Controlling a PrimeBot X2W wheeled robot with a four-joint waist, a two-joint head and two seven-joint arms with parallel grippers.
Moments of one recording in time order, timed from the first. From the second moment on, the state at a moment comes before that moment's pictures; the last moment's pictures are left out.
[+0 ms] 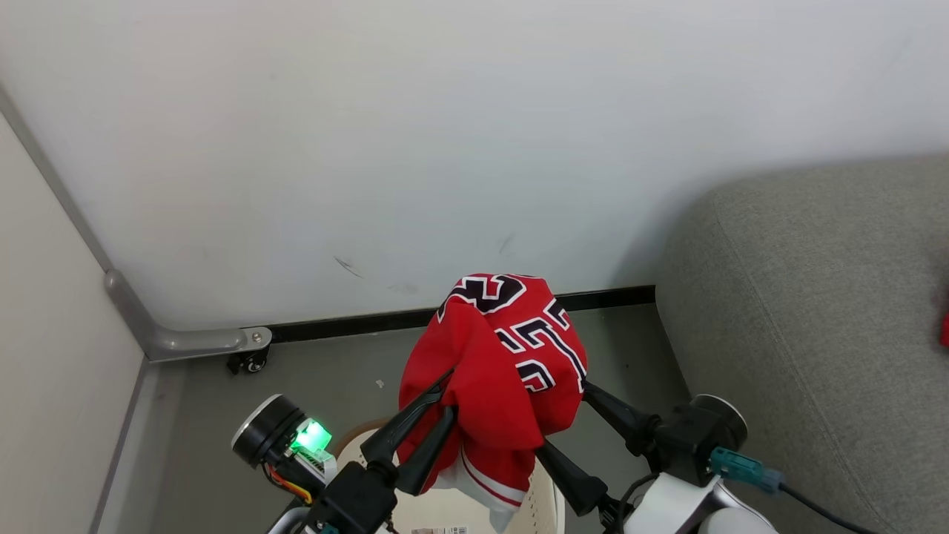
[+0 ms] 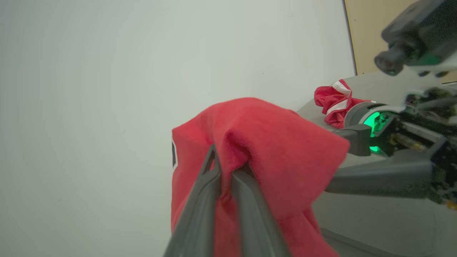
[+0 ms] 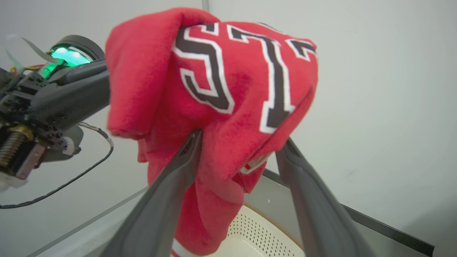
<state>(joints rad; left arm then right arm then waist) -0.13 0.13 -0.47 -0.10 -0.02 -0.09 -0.25 -0.19 -0.17 0.61 0.04 0.28 0.13 -0.26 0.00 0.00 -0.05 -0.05</state>
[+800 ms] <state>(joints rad) -0.13 0.14 -0.53 -0.09 -0.02 -0.11 -0.25 -0.27 -0.16 0.71 0.10 0.26 0.13 -0.26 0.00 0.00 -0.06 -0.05</state>
